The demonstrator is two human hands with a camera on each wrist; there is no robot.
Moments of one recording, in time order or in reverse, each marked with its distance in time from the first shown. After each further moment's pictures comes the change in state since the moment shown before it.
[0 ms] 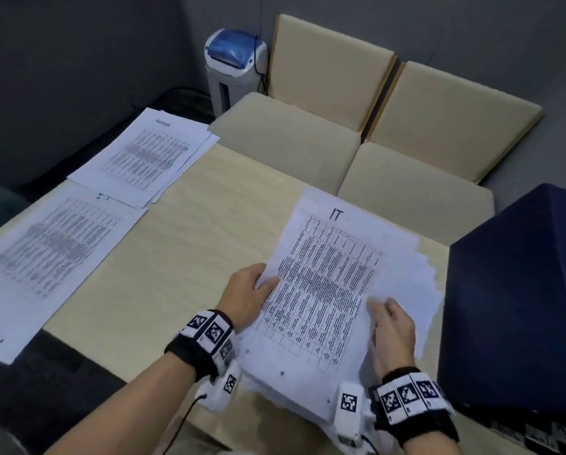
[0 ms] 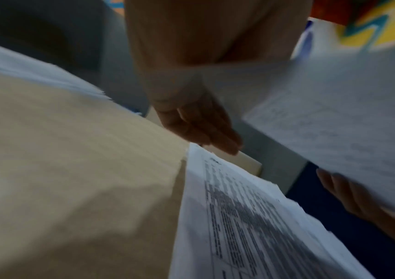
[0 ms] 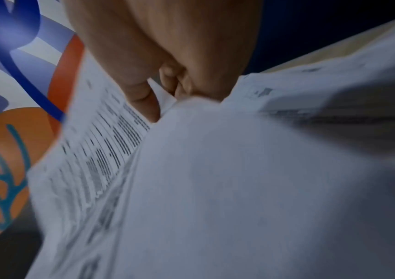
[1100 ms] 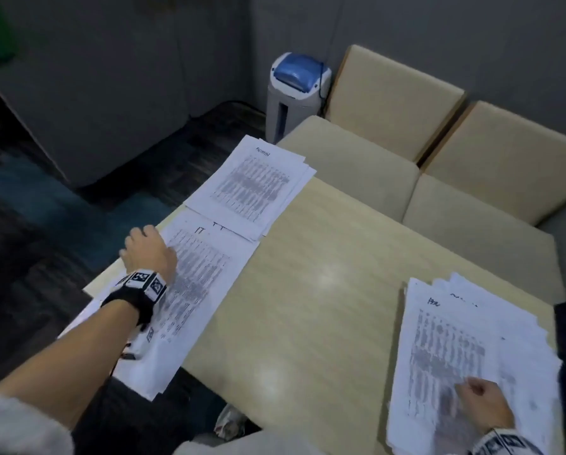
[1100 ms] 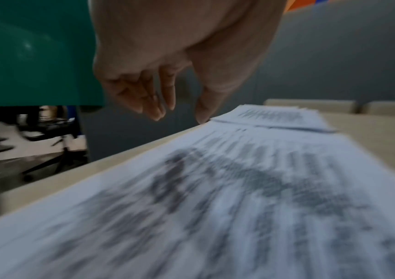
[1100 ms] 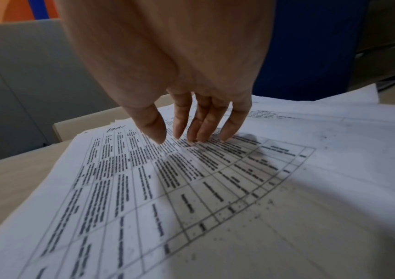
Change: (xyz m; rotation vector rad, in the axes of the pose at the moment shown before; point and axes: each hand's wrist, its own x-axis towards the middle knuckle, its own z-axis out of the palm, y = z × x) left_hand 0.047 -0.184 -0.377 0.747 0.550 -0.501; right_hand -0.008 0.042 0.060 -0.930 0.154 0.160
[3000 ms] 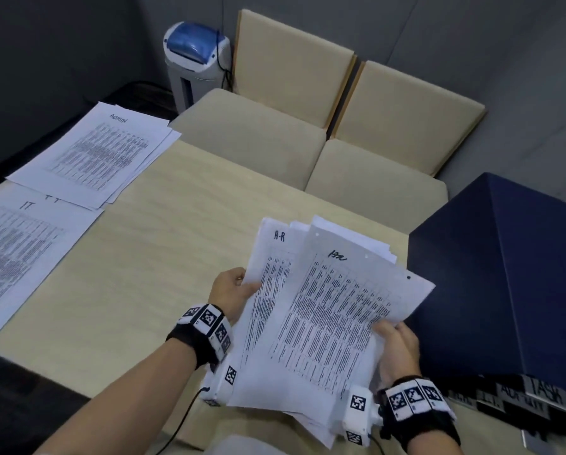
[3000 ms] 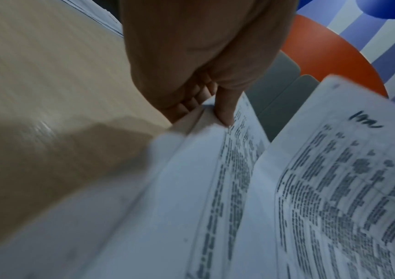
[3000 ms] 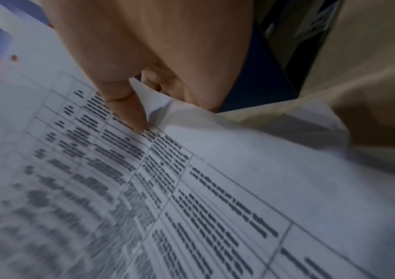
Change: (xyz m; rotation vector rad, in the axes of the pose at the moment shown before) left_hand -0.326 0.300 0.111 -1.017 -0.741 0.093; right_hand 0.052 0.097 -0.099 0.916 -0.103 -0.027
